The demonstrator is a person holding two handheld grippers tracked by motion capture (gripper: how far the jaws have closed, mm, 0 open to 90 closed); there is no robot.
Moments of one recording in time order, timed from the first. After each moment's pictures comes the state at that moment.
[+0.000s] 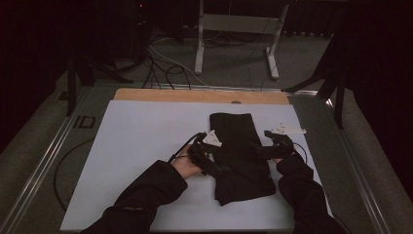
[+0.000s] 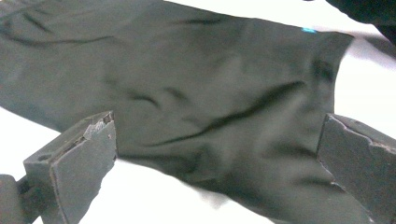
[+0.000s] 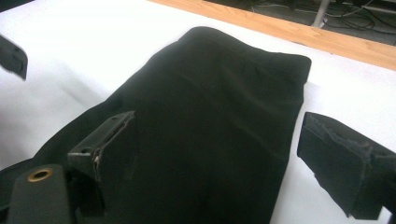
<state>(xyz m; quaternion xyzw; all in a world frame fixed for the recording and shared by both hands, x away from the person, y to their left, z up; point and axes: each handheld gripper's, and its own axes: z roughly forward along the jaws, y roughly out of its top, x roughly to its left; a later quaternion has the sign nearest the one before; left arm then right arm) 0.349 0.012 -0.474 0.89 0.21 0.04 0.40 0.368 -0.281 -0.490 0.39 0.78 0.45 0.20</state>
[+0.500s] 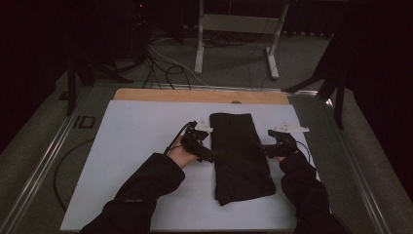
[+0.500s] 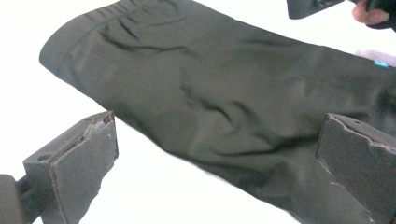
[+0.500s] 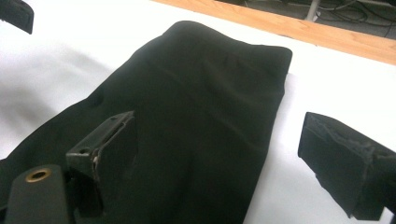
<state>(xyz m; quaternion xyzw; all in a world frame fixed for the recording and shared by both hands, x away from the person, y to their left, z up) 0.378 0.028 -0.472 0.87 0.28 0.08 0.40 0.376 -0.293 -0.493 0.41 0.77 0.44 0.20</state>
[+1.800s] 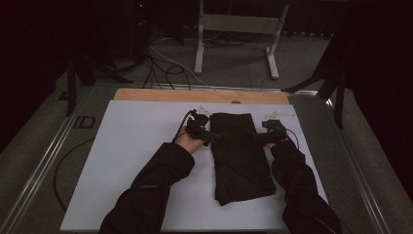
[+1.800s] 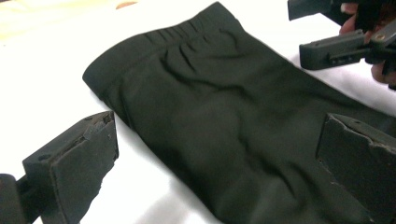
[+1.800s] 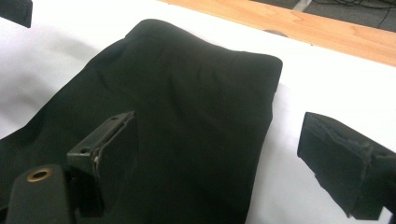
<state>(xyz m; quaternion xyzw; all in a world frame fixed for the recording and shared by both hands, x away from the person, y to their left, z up) 0.433 0.016 -0.489 0.82 0.37 0.07 0.43 0.430 -0.277 -0.504 0.43 0.78 0.41 0.20</state>
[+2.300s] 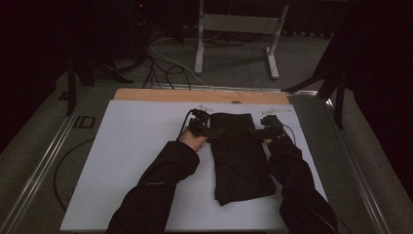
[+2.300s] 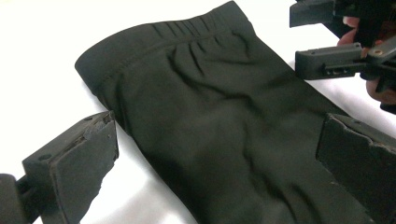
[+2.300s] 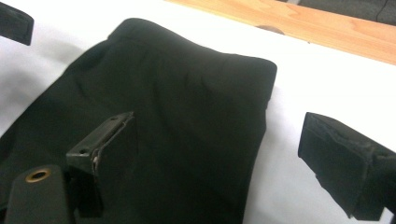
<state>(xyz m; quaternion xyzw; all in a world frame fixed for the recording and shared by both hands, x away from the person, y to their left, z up) 0.450 0.011 -0.498 0.80 0.42 0.02 0.44 0.447 -0.272 -0.507 0.44 0.78 0.40 0.19</state>
